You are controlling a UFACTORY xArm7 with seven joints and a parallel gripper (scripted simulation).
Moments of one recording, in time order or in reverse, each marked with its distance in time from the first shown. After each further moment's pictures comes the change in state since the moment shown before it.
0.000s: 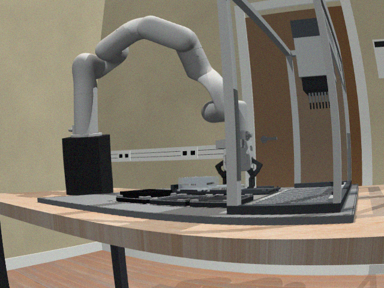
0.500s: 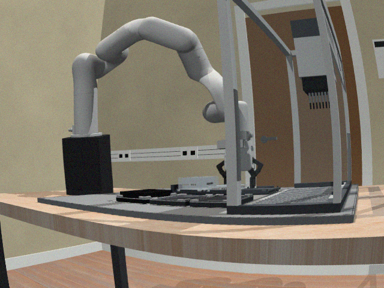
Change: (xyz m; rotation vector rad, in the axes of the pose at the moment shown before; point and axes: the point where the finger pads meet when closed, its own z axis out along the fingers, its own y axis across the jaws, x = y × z) arm -0.009 0.000 0.000 0.000 0.000 0.000
